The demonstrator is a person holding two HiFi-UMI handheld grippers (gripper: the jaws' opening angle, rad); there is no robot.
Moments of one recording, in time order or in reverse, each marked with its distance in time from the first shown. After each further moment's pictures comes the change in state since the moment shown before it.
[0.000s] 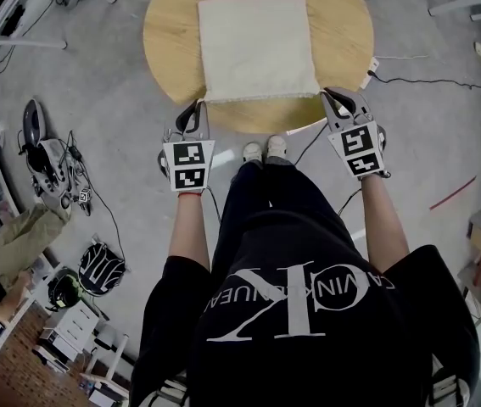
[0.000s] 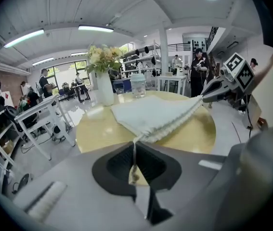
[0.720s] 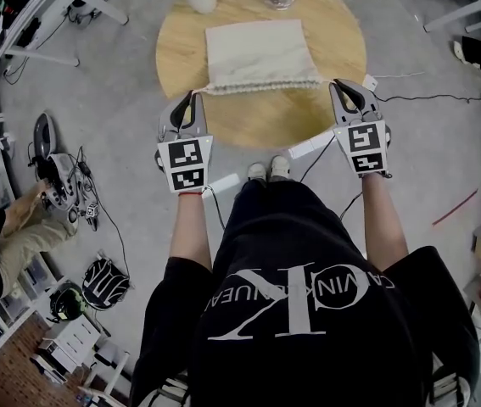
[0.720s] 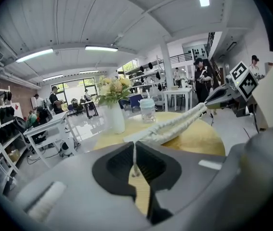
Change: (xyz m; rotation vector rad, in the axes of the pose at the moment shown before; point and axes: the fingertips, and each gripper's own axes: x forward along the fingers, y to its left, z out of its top) left arm -0.027 0.030 0.094 0.023 -0.188 0.114; right arm -0.030 -0.058 0.056 0.019 -0.142 -0.182
